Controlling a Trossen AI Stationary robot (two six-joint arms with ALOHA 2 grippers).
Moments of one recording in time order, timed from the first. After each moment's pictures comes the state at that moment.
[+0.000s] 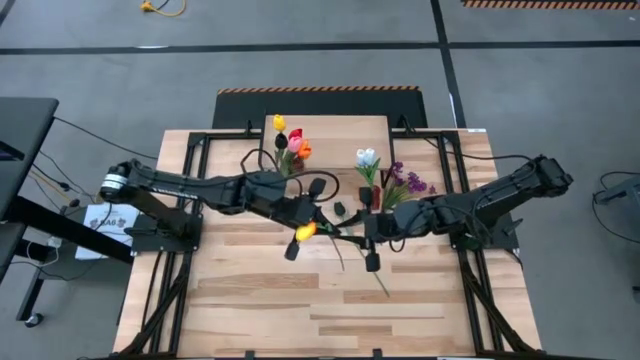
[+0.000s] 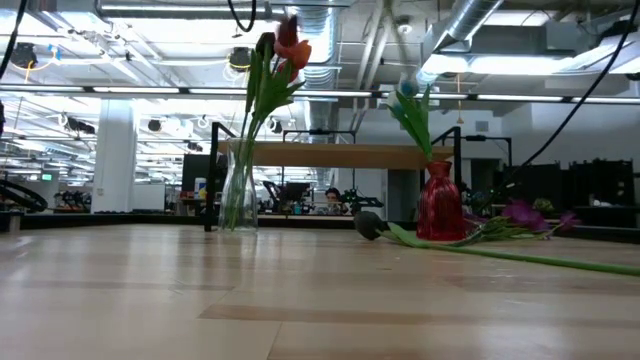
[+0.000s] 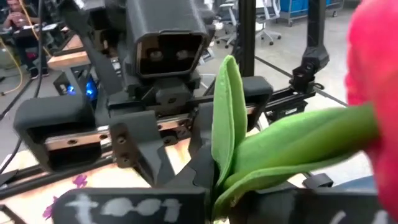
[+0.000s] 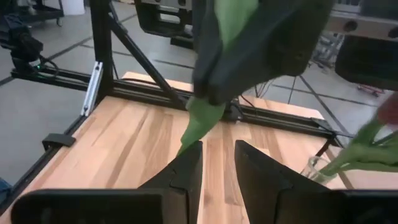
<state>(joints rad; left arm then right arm) -0.11 1.49 1.31 -0.01 0.21 0.17 0.33 1.33 1.01 0.06 0.26 -0.16</state>
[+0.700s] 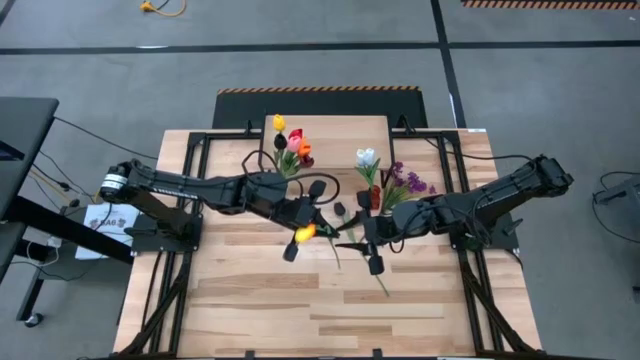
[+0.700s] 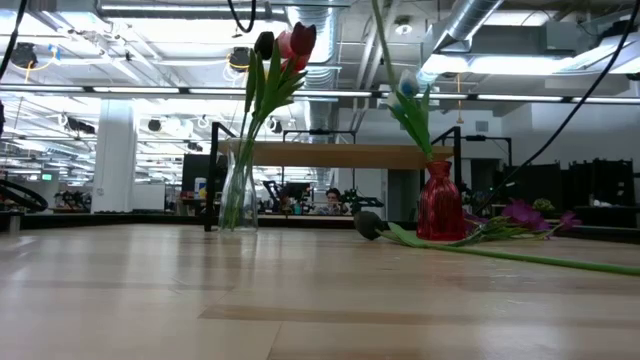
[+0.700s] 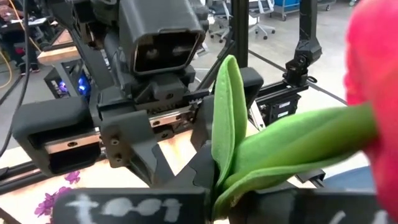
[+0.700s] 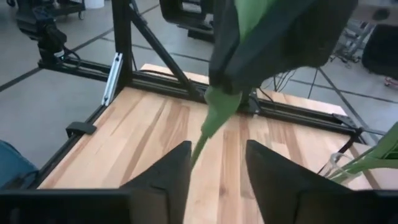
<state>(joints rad) -0.11 1.49 1.31 -0.03 0.23 0.17 0.32 1.33 1.01 0.02 0.18 -0.15</state>
